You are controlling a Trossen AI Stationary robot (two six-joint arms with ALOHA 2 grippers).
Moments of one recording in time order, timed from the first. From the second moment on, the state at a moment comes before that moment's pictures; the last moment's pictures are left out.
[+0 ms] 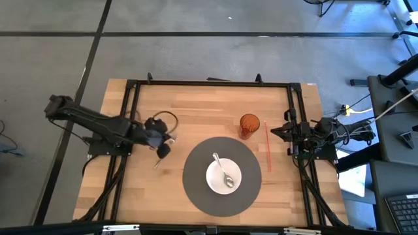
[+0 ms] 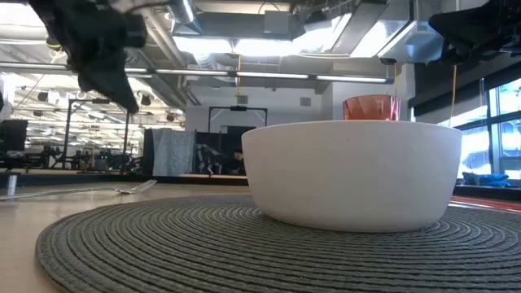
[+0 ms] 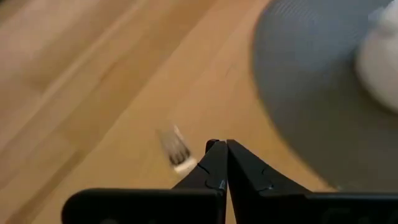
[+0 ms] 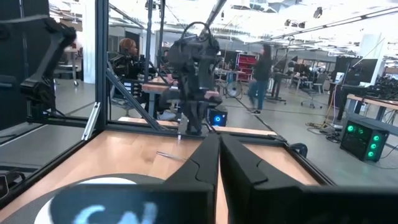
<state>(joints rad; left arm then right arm) -0.25 1.00 0.66 -0.65 -0.44 -0.75 0.21 0.01 0.17 -0.03 0.22 -0.14</state>
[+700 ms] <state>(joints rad) -0.21 1.33 0.68 -0.67 -0.30 -0.90 0.21 0.01 0.17 -0.04 0.22 -0.14</state>
